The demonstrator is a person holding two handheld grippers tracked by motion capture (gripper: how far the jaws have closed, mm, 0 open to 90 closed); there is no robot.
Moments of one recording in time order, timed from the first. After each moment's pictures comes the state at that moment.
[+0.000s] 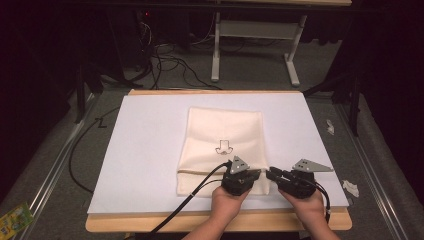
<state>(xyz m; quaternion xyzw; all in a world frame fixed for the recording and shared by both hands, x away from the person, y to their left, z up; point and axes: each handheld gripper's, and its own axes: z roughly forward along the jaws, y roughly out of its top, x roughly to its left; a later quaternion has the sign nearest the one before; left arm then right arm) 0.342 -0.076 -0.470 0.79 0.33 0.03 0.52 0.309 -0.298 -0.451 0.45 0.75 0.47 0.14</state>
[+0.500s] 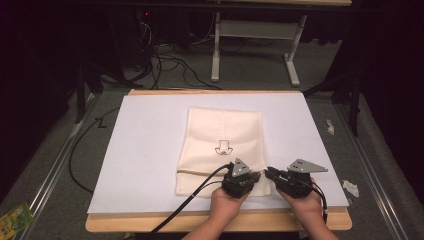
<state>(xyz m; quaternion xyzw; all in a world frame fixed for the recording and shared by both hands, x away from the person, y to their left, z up) 0.338 -0.077 -0.473 0.80 0.31 0.04 0.51 0.310 -0.289 -0.451 0.43 0.76 0.45 0.18</state>
